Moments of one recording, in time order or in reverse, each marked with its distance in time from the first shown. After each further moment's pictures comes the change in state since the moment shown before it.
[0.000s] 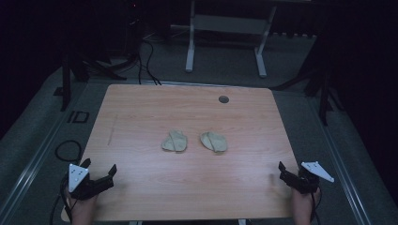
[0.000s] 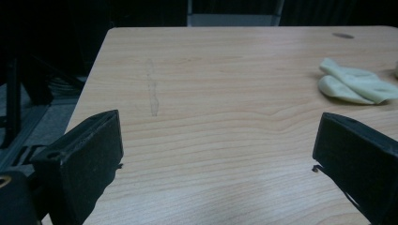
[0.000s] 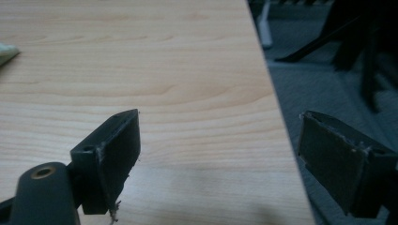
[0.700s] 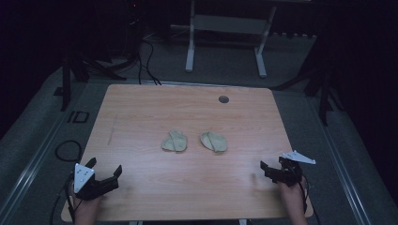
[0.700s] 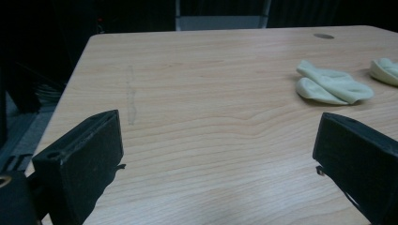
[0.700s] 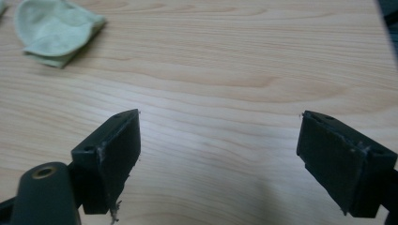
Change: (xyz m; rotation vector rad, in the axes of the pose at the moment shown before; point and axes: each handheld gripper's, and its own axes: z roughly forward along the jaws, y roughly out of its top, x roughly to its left) left arm -0.017 0.005 0.001 0.000 -0.036 0.029; right arm 0.045 0.028 0.018 0.197 0.225 -0.063
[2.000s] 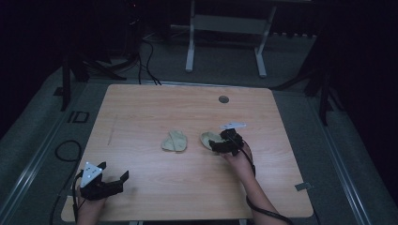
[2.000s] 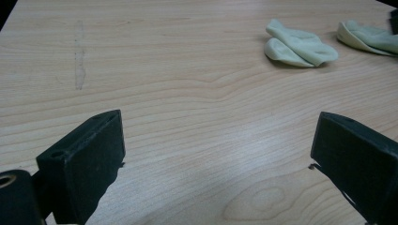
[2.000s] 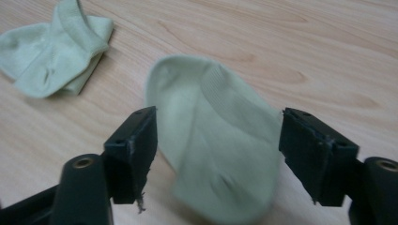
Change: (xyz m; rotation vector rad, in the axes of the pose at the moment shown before) left arm -0.008 -0.001 0.007 0.160 -0.131 -0.019; right arm 0.132 0.090 0.118 0.126 0.152 -0.202
